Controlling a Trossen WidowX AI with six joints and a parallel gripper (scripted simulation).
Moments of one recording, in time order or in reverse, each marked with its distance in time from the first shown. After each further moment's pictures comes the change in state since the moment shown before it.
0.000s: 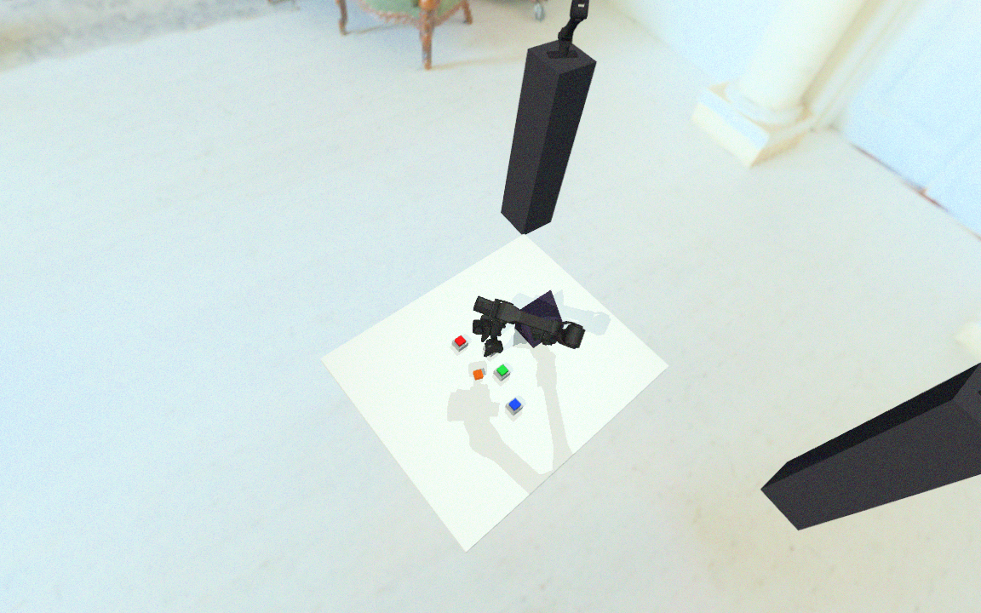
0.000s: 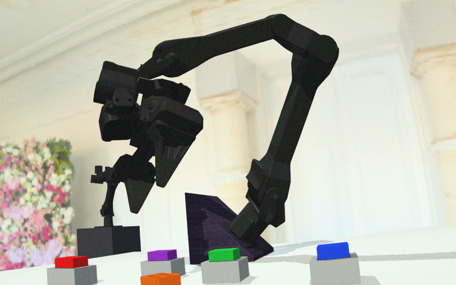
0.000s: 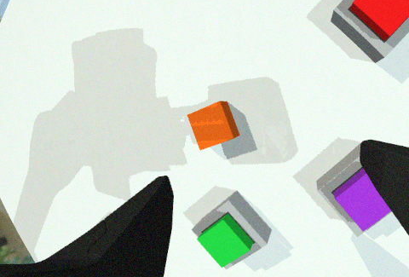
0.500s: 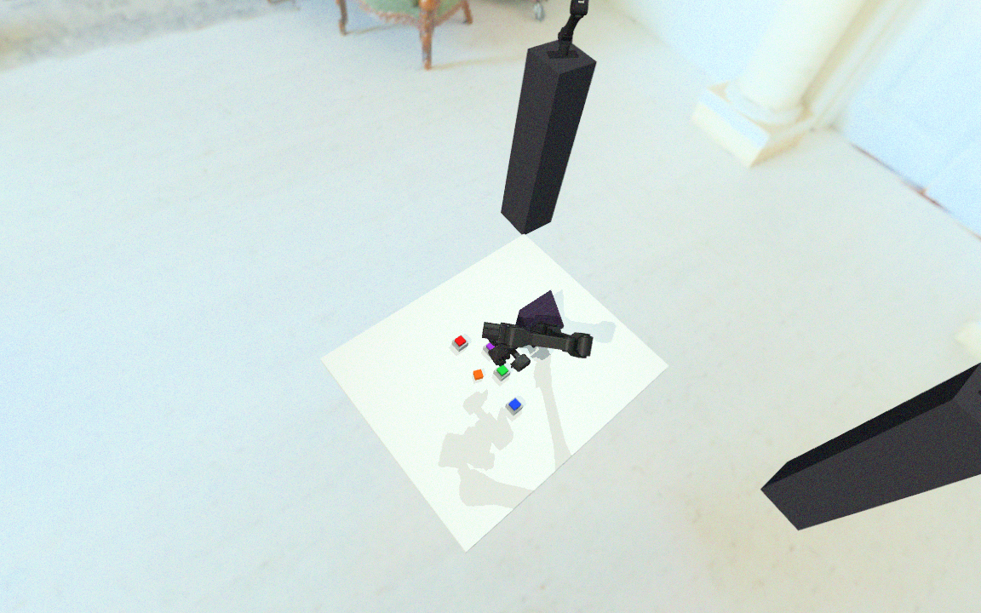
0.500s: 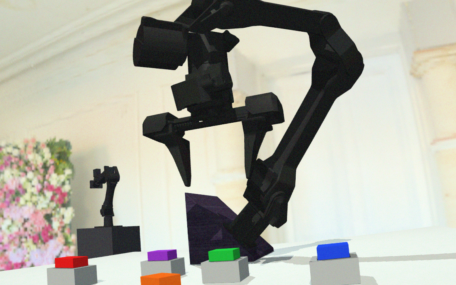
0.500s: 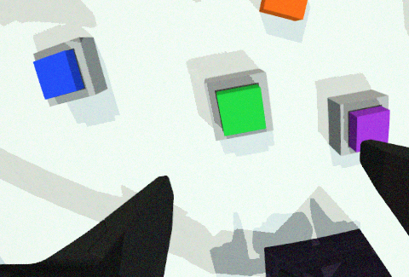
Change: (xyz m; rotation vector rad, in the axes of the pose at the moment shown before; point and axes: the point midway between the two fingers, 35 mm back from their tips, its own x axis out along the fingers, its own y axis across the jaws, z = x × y) arm -0.017 0.070 -0.061 -0.621 0.400 -0.205
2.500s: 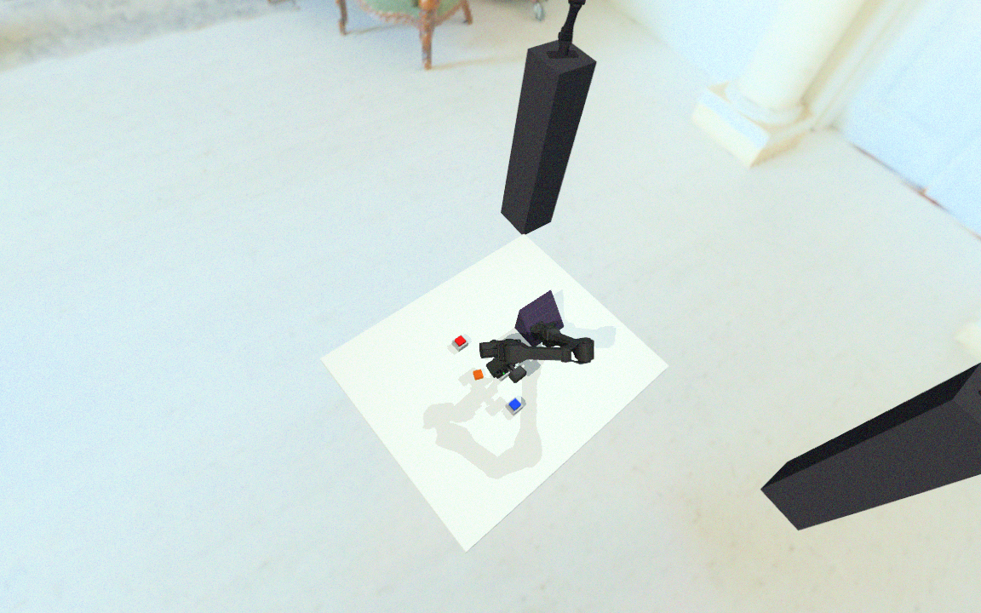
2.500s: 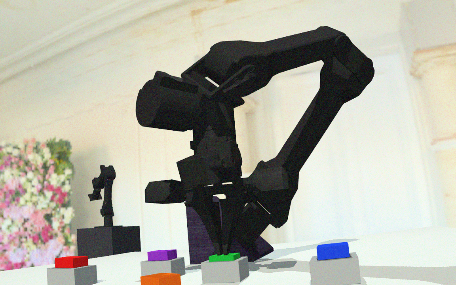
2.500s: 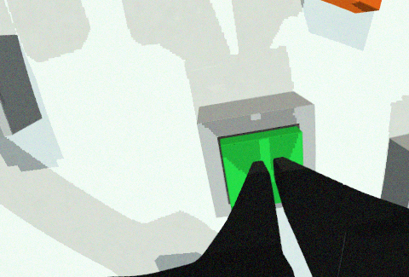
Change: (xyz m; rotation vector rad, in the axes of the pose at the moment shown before) arm 0.093 0.001 0.000 -0.026 0.007 -0.011
